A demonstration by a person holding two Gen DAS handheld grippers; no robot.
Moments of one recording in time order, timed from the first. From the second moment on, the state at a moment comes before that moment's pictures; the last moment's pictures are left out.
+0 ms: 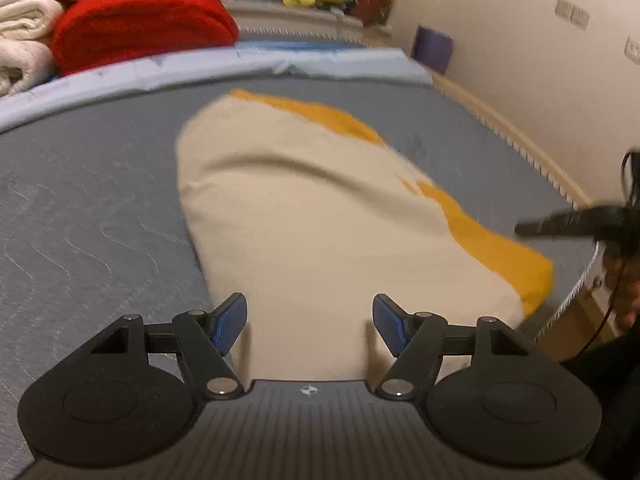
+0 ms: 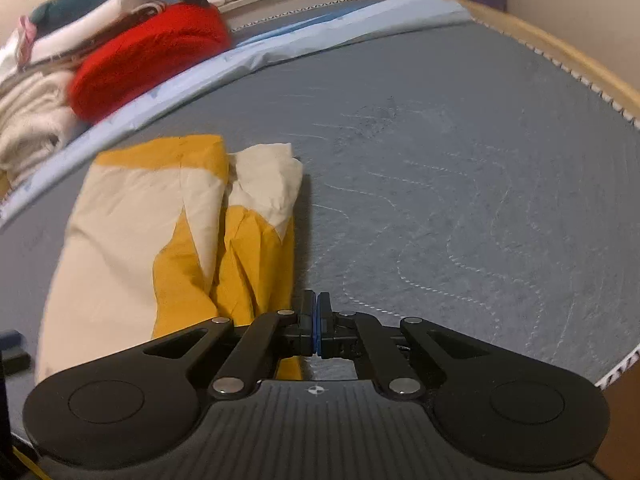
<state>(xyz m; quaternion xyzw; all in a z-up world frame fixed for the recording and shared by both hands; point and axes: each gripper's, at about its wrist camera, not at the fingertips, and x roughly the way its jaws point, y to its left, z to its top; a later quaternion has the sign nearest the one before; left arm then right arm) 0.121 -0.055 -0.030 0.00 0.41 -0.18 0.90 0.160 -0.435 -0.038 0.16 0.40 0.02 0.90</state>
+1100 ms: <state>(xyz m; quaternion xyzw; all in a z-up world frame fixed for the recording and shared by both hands) 0.132 -0.067 -0.083 0.08 0.52 -0.17 0.83 0.145 -0.389 -0.069 0.00 0.47 0.13 0.87</state>
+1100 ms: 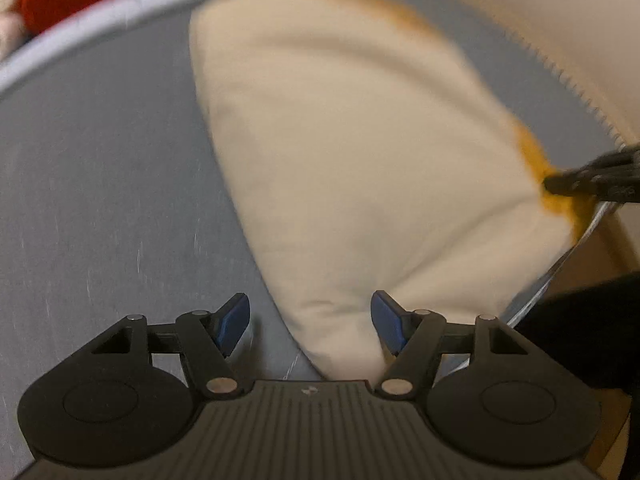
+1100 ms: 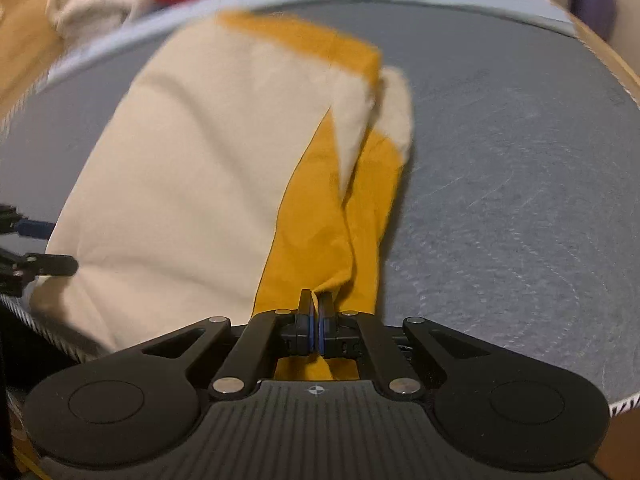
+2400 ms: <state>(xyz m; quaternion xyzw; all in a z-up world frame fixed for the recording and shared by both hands) 0.222 0.032 -0.071 -0.26 0.55 -0.17 0.77 0.184 -0.396 -0.060 0.10 0.46 0.06 0.88</state>
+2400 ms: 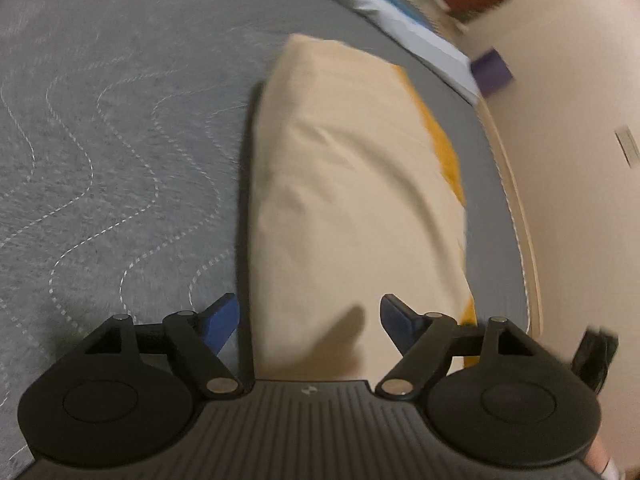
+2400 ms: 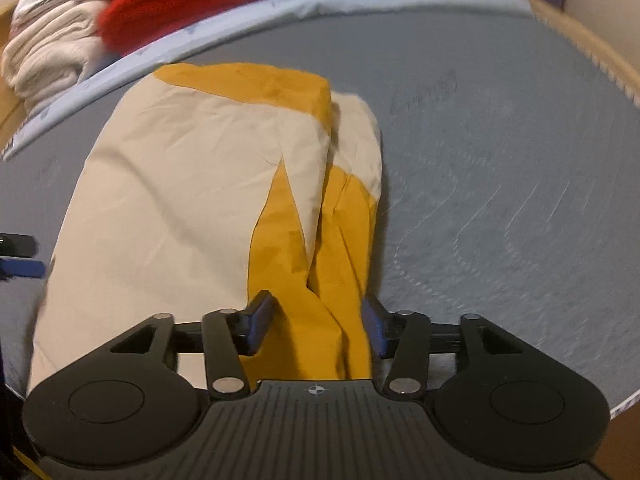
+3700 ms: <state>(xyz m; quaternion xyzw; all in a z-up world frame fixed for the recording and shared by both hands) 0.302 0.134 -0.046 -0.33 0.43 -0.03 0.84 0.236 -0.281 -0.050 0.11 0.39 0.13 0.90</state>
